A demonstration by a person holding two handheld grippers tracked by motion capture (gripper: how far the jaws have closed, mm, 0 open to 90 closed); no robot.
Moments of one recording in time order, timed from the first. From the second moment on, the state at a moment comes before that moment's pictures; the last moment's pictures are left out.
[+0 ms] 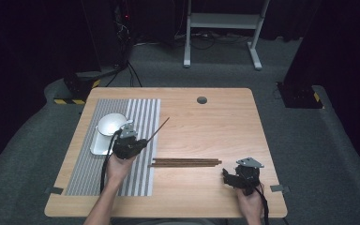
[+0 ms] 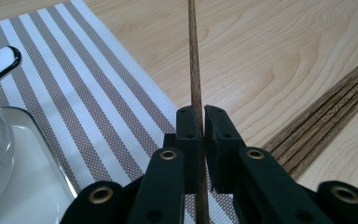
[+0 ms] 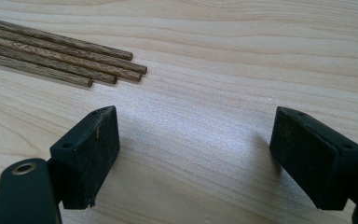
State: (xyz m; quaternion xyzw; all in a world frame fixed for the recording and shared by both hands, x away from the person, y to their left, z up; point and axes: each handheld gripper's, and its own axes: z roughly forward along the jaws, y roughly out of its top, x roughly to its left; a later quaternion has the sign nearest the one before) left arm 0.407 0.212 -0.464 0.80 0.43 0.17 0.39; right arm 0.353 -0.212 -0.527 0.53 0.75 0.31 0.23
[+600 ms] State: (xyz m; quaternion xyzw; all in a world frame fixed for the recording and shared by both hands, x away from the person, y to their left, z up) left arm 0.401 0.223 -0.460 0.80 0.43 0.18 0.38; right arm 0.353 -0.211 -0.527 0.53 0.75 0.31 0.23
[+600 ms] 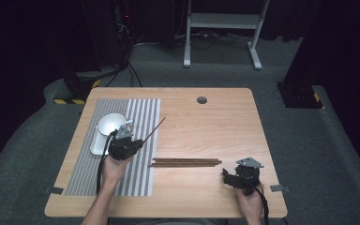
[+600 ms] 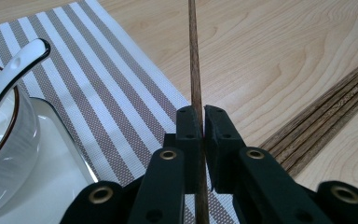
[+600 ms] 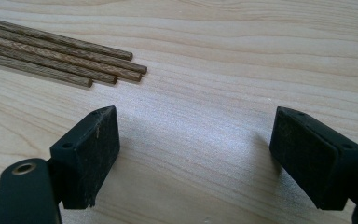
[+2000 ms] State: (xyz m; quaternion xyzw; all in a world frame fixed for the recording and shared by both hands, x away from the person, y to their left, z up) left arm 0.389 0.248 -0.468 0.78 0.46 0.19 0.37; right arm 0.353 -0.211 -0.527 0.53 0.75 0.31 0.23
